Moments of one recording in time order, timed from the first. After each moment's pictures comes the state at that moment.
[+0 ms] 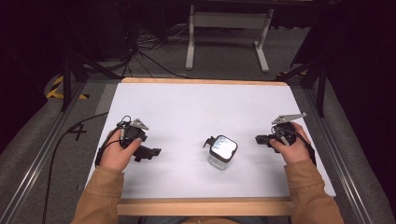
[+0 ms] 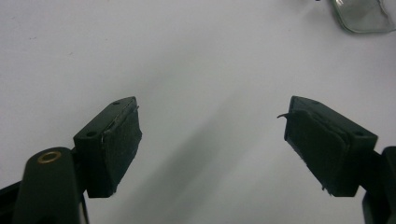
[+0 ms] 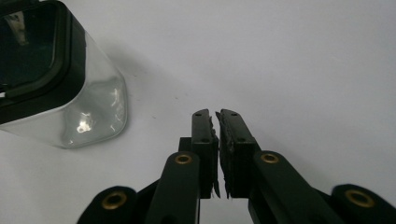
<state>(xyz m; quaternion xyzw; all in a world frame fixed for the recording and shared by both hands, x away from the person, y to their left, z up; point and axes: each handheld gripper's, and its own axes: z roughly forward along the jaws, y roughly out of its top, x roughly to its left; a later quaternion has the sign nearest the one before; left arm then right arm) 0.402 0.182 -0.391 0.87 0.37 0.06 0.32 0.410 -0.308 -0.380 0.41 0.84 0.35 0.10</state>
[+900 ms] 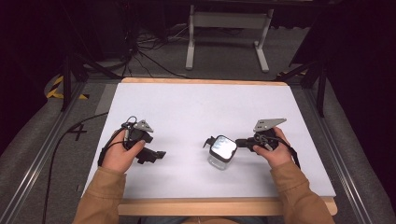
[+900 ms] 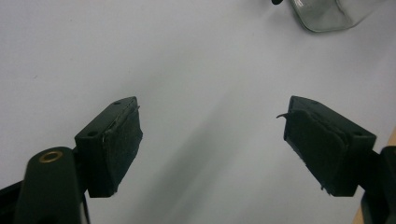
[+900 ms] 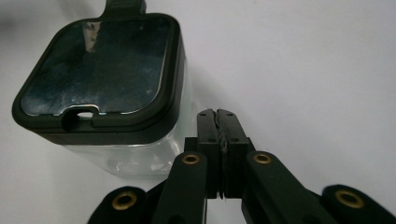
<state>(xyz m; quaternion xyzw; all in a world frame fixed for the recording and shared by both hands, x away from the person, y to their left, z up) 0.396 0.169 -0.384 0.89 0.33 0.04 0.33 0.412 -0.258 -0.402 0.27 0.87 0.41 0.08</state>
